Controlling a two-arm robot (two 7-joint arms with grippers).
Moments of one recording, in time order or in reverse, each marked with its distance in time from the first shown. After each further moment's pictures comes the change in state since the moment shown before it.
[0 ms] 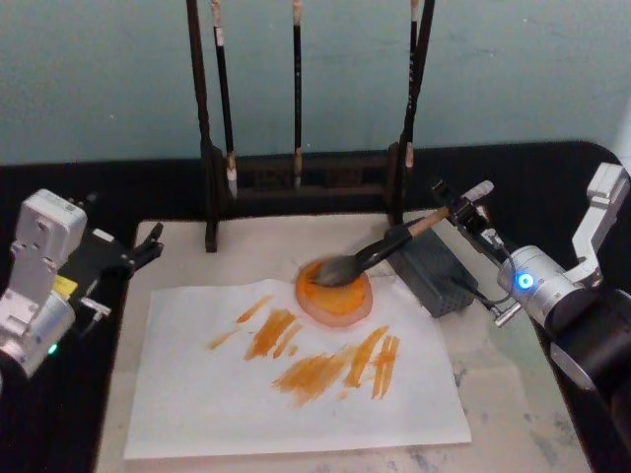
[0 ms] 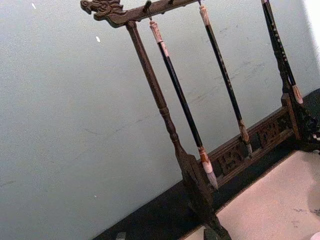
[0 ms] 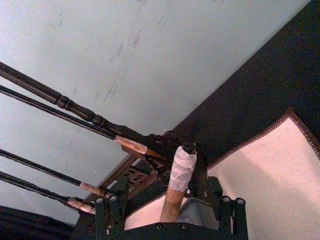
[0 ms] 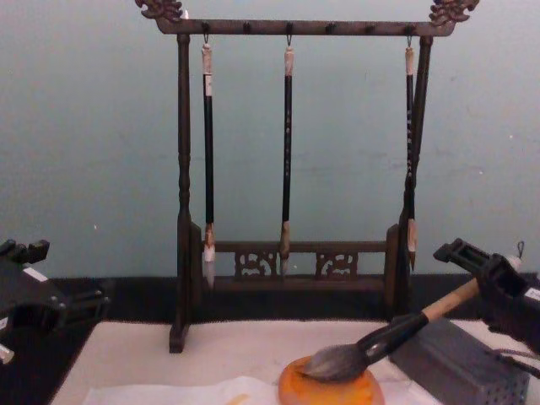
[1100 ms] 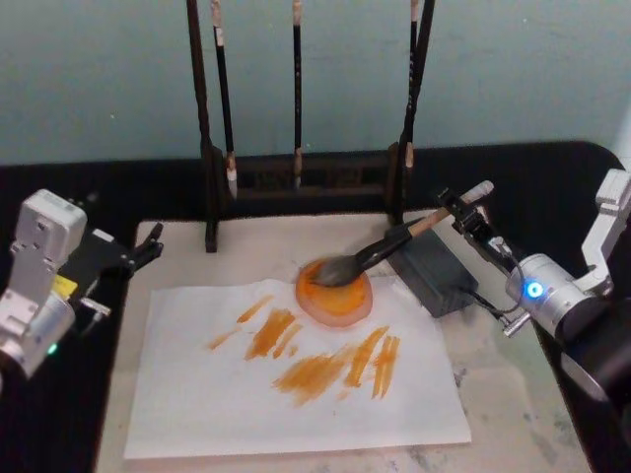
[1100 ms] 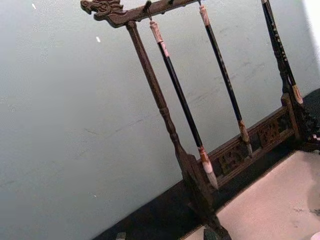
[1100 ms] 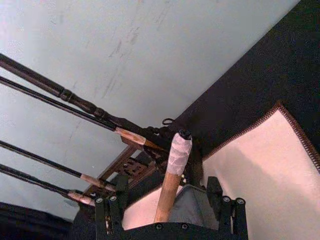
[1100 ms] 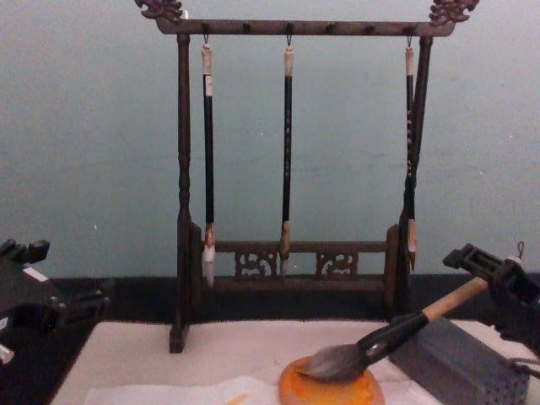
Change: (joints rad) left arm 0.000 0.000 0.000 0.000 0.000 0.000 0.000; right arm -0.063 -0.004 0.051 -0.088 -0.034 0.046 -0.031
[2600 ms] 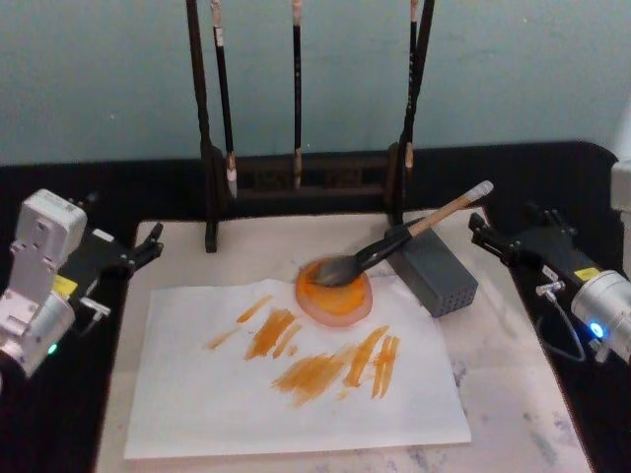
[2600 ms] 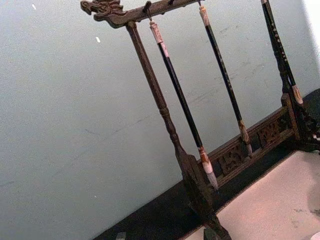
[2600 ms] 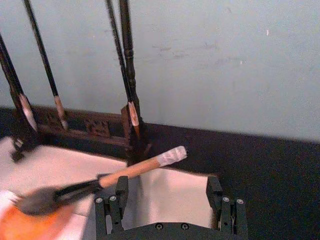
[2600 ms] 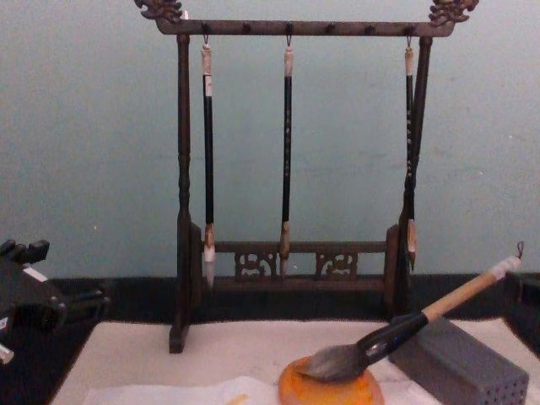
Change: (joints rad) left arm 0.000 0.000 0.000 0.000 0.000 0.000 0.000; right arm -0.142 0.290 -0.132 -0.247 -0.598 -0.256 0.000
